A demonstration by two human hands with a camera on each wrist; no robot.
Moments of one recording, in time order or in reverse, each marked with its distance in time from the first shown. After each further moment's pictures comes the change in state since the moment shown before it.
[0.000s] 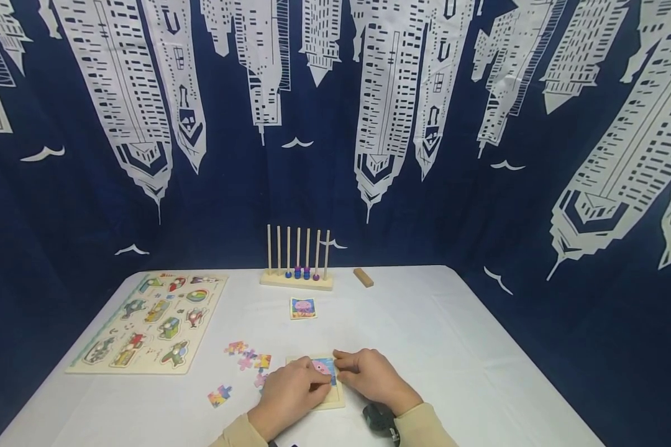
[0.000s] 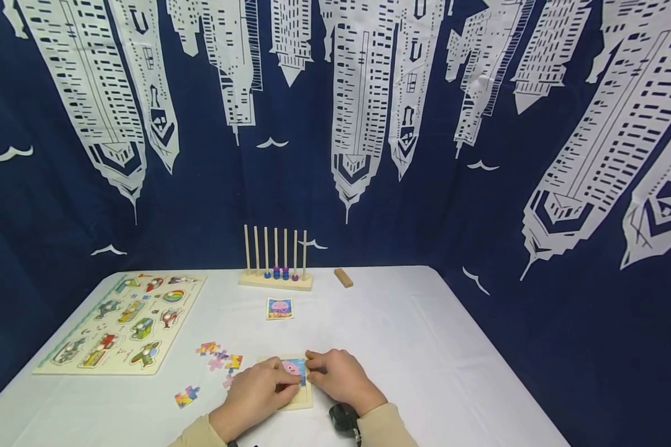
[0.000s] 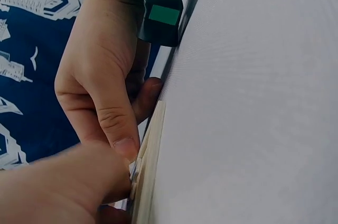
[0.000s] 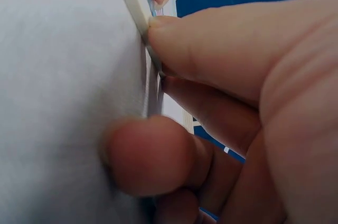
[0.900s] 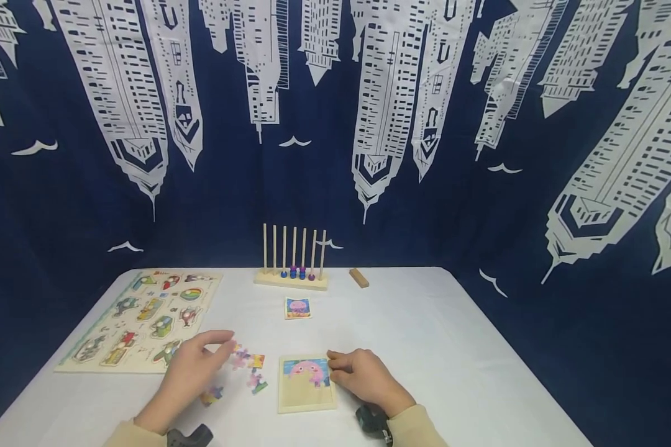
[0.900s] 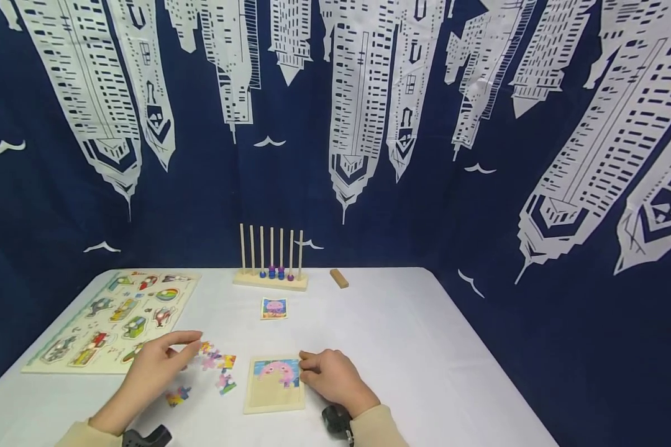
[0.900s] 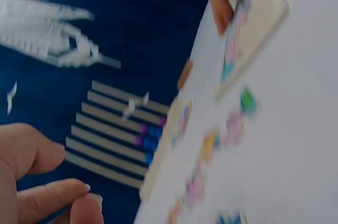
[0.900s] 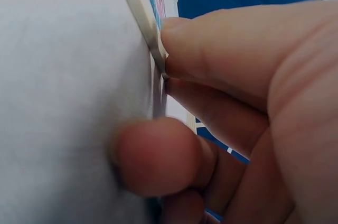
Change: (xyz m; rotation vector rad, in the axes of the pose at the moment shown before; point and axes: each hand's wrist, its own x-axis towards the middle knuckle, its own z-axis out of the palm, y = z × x) left_hand -0.032 -0.071 -0.123 -0.366 0.090 -0.616; right_hand 0.003 0.001 0.001 0.039 0.006 0.018
